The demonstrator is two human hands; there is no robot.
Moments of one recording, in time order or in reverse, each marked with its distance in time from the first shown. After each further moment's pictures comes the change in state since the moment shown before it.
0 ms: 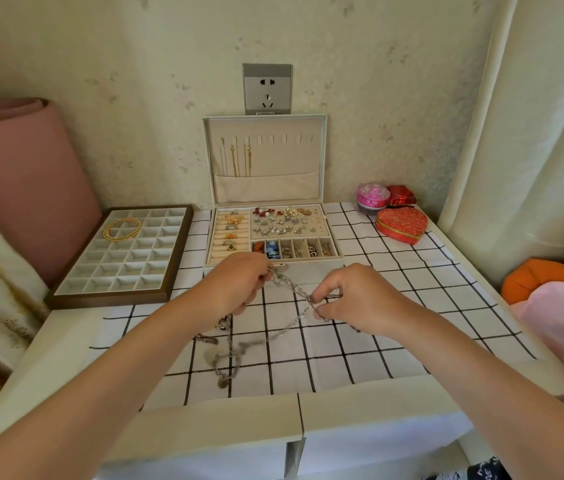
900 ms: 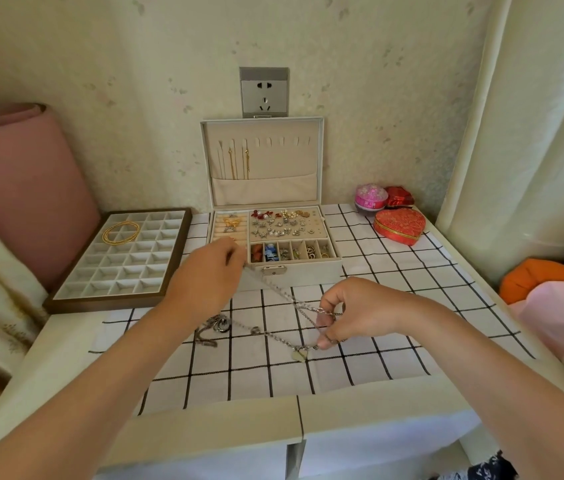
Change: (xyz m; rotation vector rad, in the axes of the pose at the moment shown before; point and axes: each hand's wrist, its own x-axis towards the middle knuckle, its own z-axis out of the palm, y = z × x) left_hand 0.013 -0.015 -0.022 0.544 0.466 0.440; right_hand 0.001 0.003 -0.009 -0.025 -0.346 0.058
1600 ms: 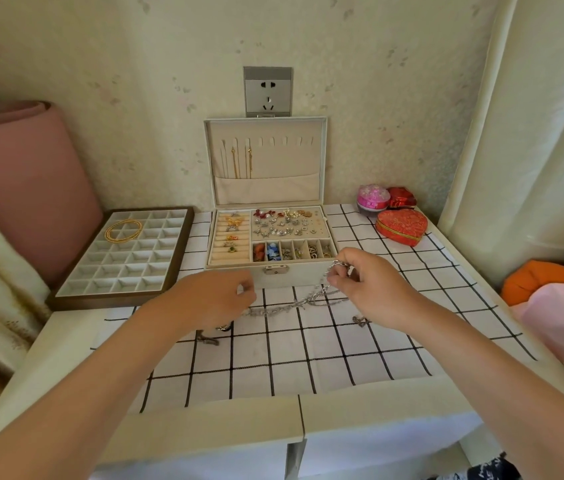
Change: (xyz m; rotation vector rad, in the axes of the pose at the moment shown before) left_hand 0.000 -0.012 -0.001 0.438 -0.463 0.062; right_hand 0.004 0.010 -0.001 0.146 0.519 -0.138
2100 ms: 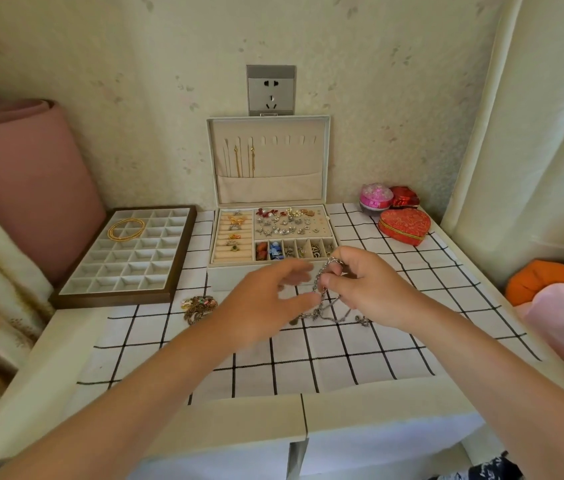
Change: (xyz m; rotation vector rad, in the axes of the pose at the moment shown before) left_hand -0.010 0.050 0.023 -0.693 0.142 0.249; right_hand 0.004 -0.009 0.006 0.246 -0.096 -0.003
